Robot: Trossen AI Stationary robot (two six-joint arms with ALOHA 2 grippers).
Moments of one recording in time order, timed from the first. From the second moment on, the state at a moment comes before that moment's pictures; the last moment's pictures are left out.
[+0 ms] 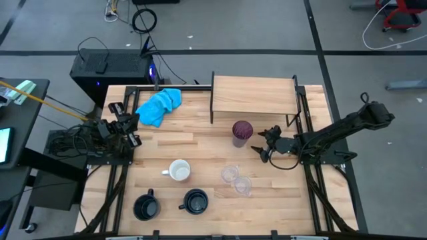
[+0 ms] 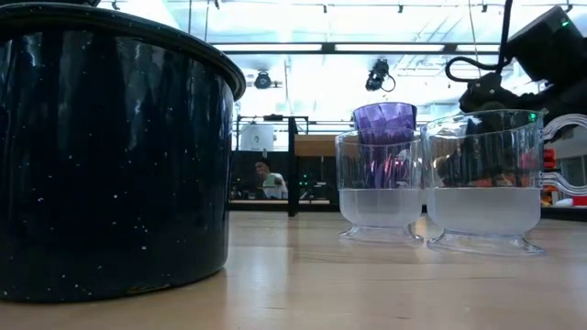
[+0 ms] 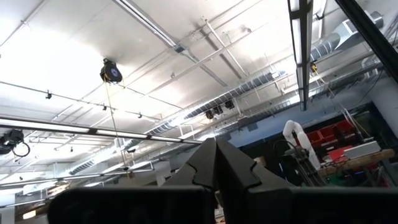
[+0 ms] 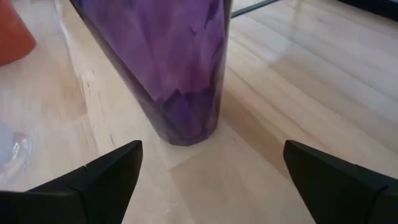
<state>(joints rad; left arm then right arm) -0.05 0.04 0.09 0.70 -0.28 0.57 0.19 1.05 0.13 0.28 0.56 0.51</state>
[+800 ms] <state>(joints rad) -0.05 0.04 0.09 0.70 -0.29 0.57 0.17 1.43 0.13 0.75 0.57 0.42</state>
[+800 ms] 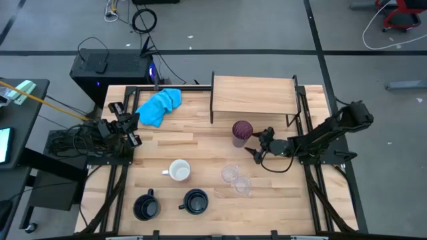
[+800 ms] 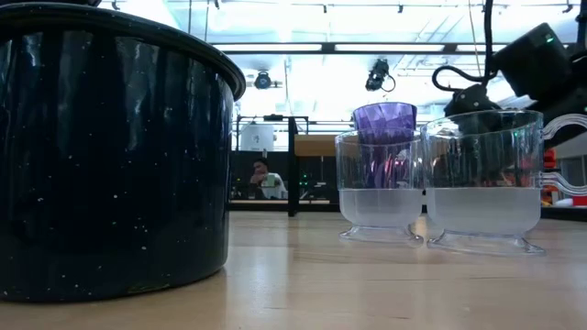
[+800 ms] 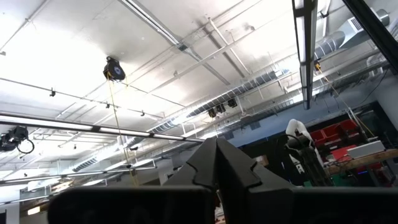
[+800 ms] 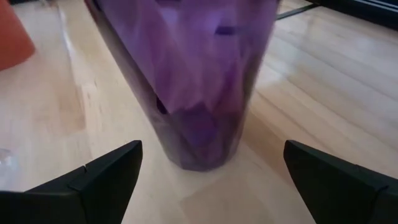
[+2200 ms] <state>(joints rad) -0.05 0.04 0.09 0.70 -0.29 0.57 -0.02 1.53 0.31 0.74 0.35 0.19</state>
